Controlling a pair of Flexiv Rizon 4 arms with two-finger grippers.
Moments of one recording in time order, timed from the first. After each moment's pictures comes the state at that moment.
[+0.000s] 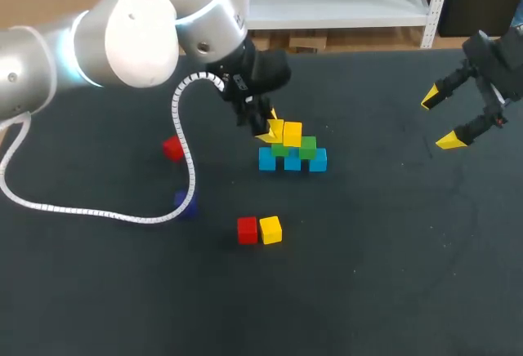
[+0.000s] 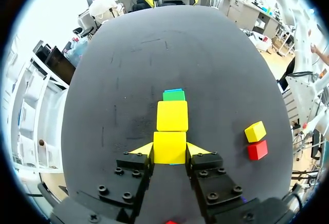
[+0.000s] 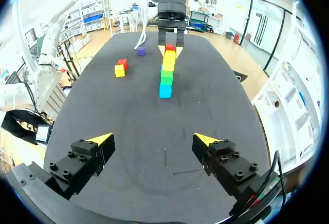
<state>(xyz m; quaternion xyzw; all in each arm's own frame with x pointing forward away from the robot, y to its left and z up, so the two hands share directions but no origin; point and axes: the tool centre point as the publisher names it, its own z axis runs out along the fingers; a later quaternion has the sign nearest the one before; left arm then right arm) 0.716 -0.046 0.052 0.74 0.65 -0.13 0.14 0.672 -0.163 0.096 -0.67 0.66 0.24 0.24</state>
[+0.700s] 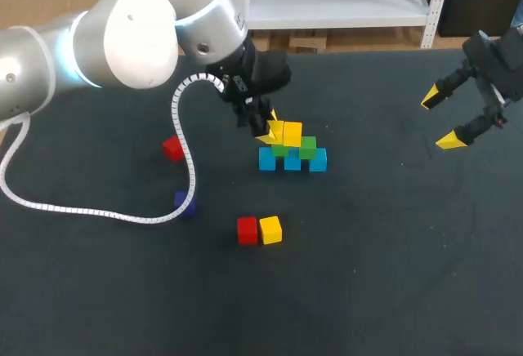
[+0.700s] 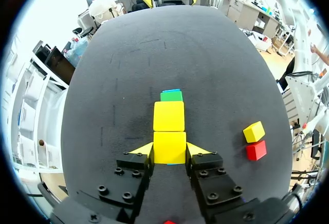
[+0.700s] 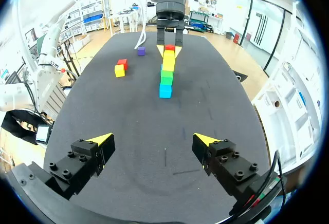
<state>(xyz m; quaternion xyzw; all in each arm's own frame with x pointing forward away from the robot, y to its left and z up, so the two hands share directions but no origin) 0.712 -0.046 0.052 0.74 0.65 -0.13 0.14 0.672 -0.163 0.096 -0.67 0.66 0.24 0.24</state>
